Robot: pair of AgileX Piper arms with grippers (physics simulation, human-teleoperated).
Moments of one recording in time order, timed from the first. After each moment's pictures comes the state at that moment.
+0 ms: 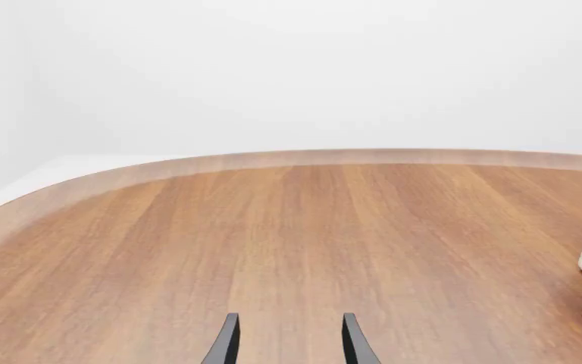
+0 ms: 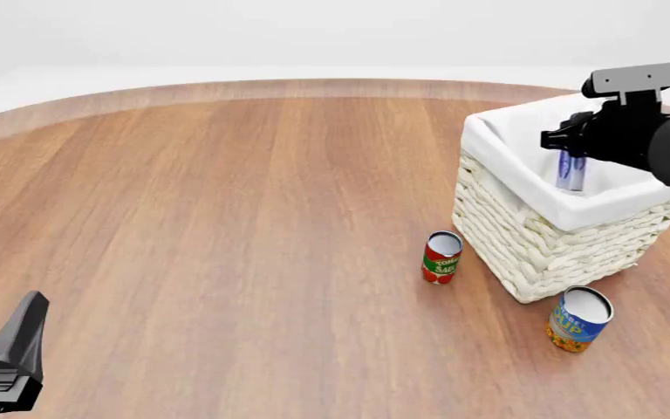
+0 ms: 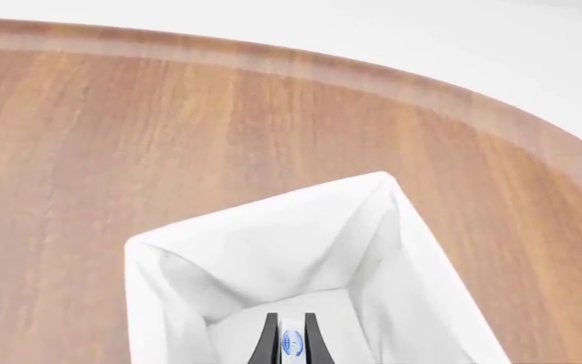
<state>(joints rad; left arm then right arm) 0.00 0.01 0.00 0.00 0.00 -0.06 1.52 -1.04 0.05 -0.12</state>
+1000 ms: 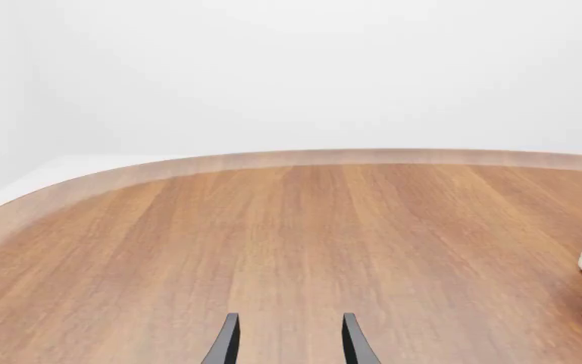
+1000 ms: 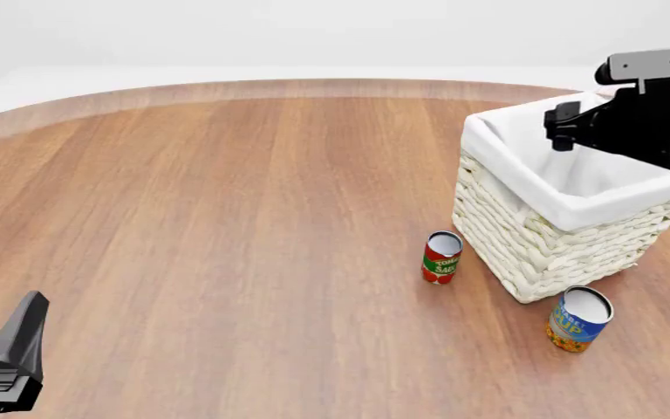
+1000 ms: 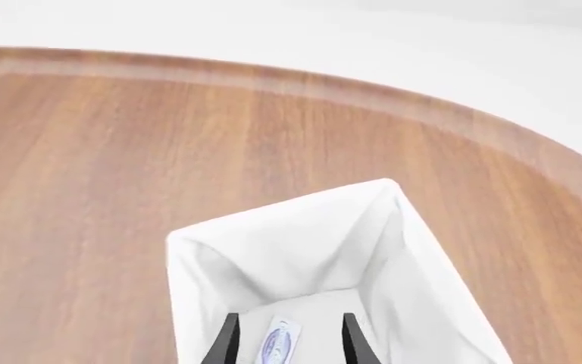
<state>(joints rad) 0.00 0.01 0.00 0.00 0.00 -0.03 1.39 -1.00 0.08 -0.10</state>
